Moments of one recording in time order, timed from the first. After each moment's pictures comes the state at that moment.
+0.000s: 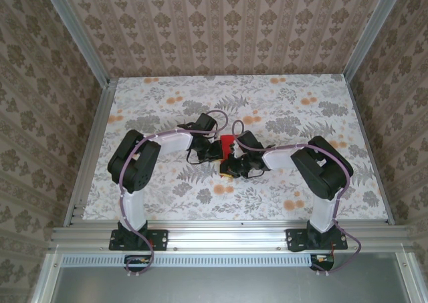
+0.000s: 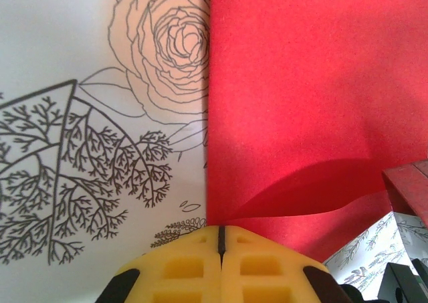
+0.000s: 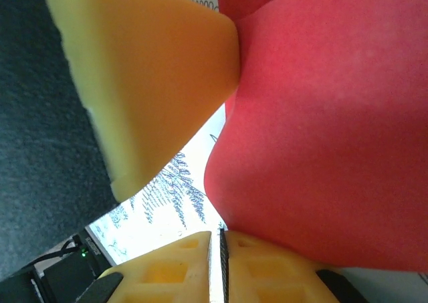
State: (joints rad) left arm -0.66 1.94 1.19 -0.43 0.40 -0.70; right arm 0.61 1.85 0.87 0.00 -0.58 0.88
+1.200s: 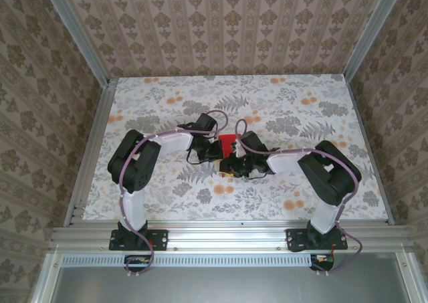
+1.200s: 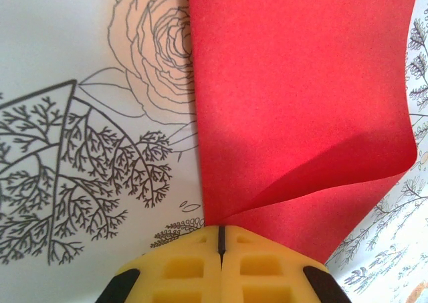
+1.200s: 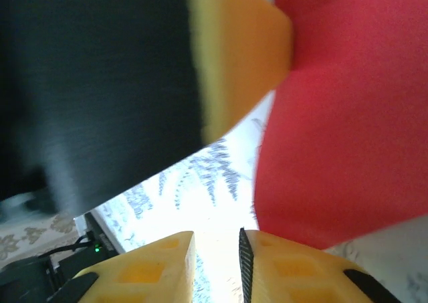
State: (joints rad) left arm -0.66 1.94 1.19 -0.43 0.40 -0.70; right arm 0.60 1.75 0.79 0.11 -0.58 0.90
